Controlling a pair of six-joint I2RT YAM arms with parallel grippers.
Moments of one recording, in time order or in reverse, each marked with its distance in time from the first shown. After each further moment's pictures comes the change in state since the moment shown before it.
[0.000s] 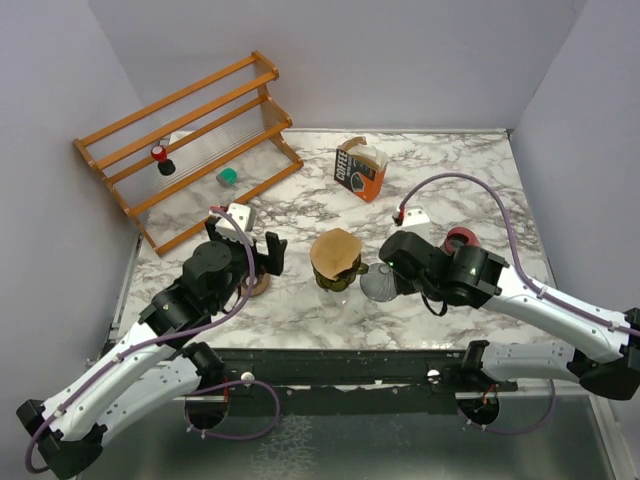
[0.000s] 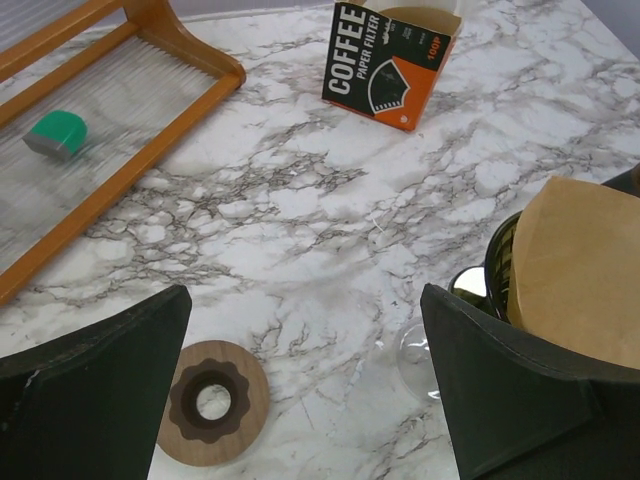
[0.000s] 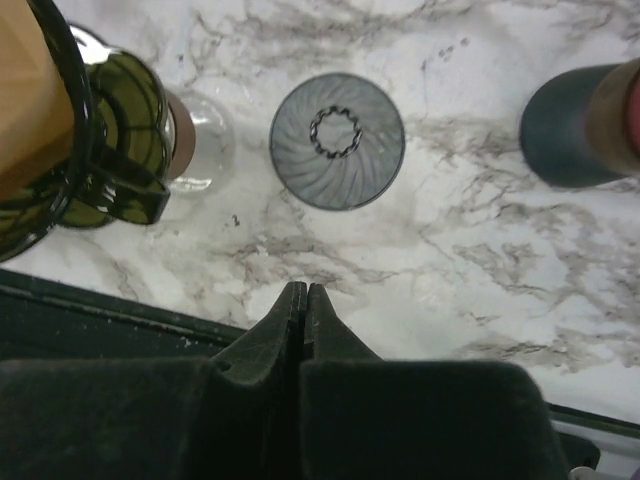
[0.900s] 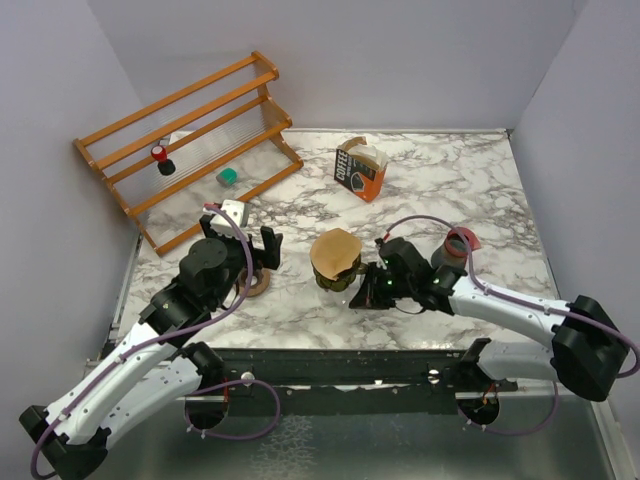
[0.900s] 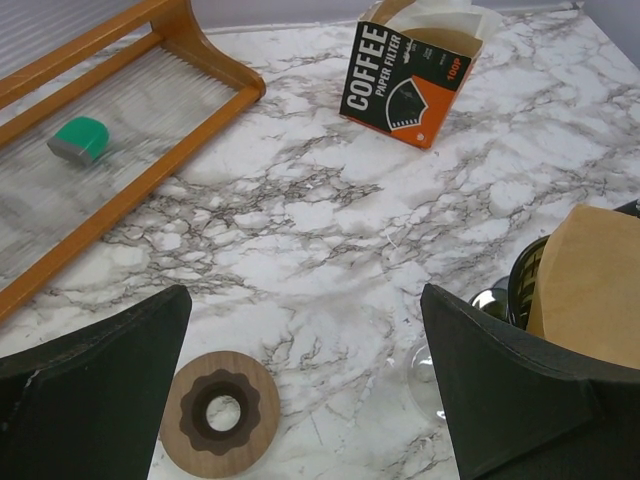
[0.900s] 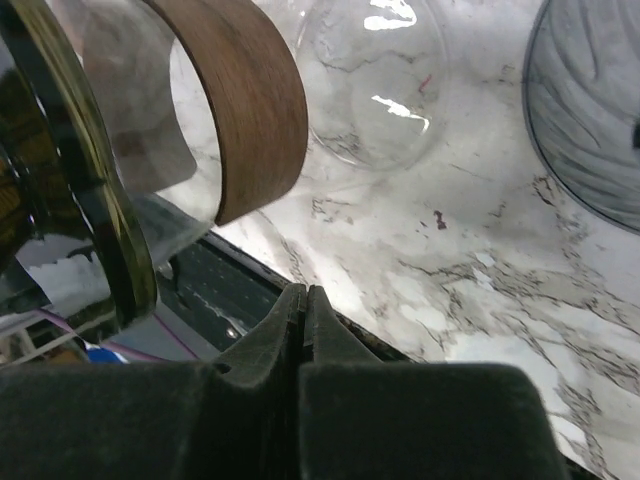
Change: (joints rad) left arm 0.070 0.002 -0.007 0.040 0.010 0.000; right arm -0.243 0.065 -0.566 0.811 -0.772 0.206
